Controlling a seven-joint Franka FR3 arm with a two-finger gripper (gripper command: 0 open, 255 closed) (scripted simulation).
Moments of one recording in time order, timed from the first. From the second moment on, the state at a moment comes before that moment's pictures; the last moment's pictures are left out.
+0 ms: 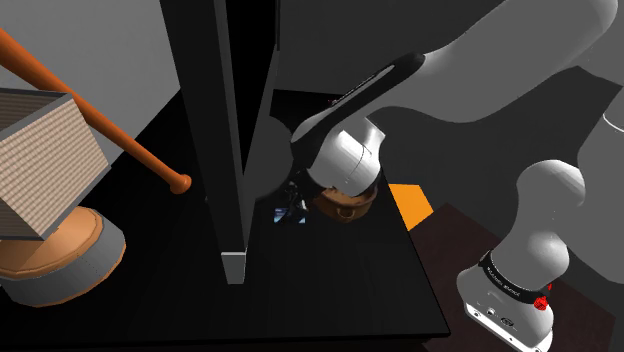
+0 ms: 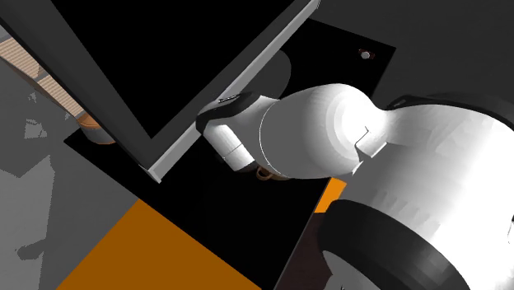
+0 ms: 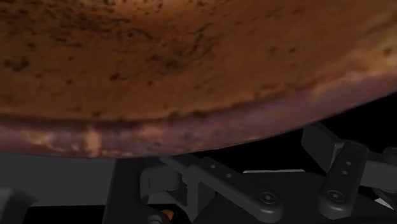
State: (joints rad) arm 0.96 0.26 -0.21 -2.31 1.57 2.97 -1.73
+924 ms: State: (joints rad) arm 0.95 0.28 -0.21 -2.29 1.59 2.97 -1.75
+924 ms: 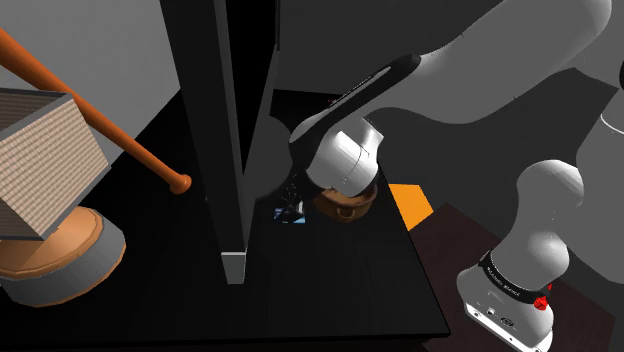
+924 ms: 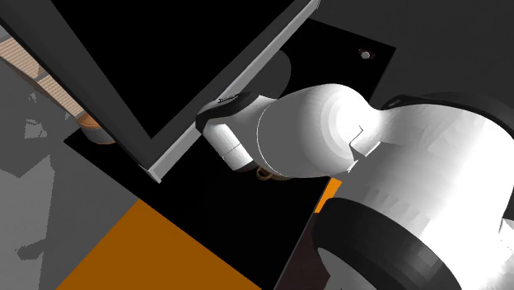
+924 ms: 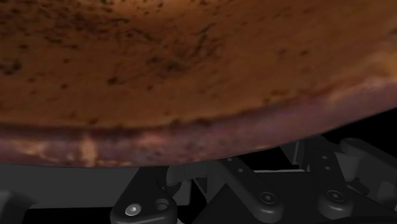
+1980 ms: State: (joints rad) arm 1.01 0.11 -0.28 -2.39 1.15 2.96 -1.34
